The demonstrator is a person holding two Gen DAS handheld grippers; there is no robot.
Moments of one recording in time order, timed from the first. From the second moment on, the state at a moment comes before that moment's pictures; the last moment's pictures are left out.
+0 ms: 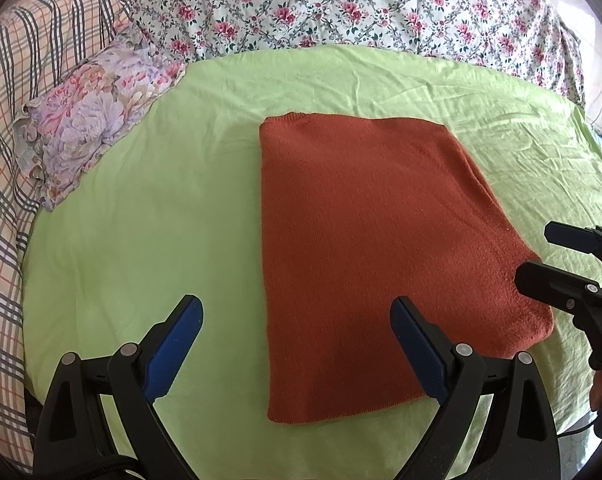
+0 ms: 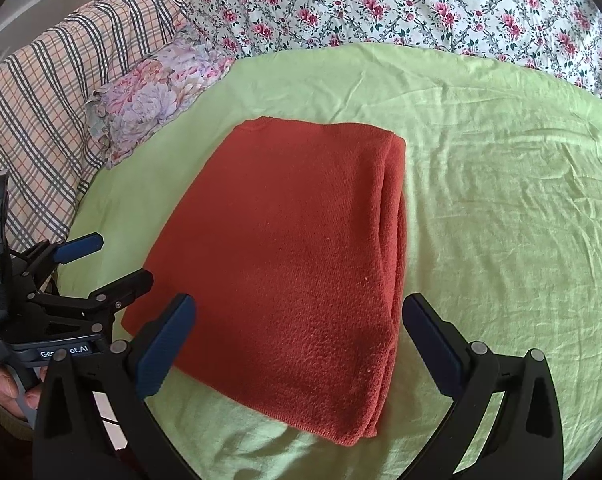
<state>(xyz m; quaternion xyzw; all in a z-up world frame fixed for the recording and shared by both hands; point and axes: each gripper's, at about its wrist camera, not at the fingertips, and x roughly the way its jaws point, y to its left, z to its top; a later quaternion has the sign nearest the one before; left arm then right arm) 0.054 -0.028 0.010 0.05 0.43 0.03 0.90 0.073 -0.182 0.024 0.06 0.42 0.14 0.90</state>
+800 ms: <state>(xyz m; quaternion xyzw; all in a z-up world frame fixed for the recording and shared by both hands) 0.054 -0.030 0.010 0.04 0.43 0.03 0.90 0.073 -0.178 0.022 0.06 0.42 0.14 0.90</state>
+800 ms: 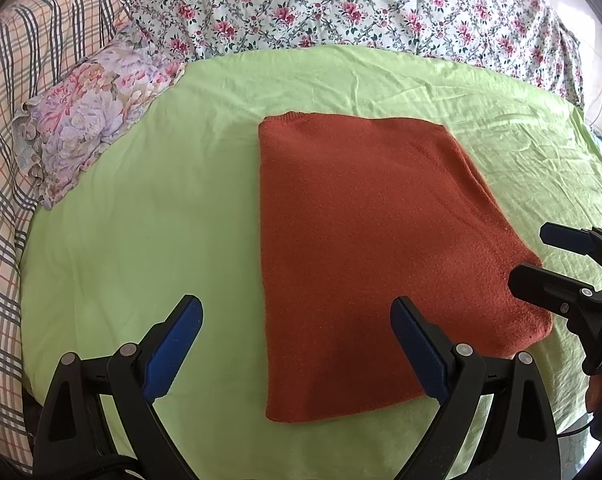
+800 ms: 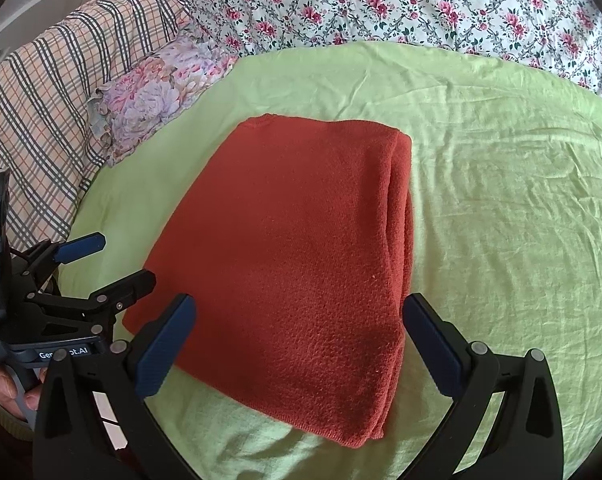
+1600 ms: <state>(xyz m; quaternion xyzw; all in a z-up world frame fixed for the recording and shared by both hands) 0.050 -0.035 0.013 0.05 0.43 0.03 0.90 0.071 -0.178 0.027 0.06 0.41 0.14 0.90</state>
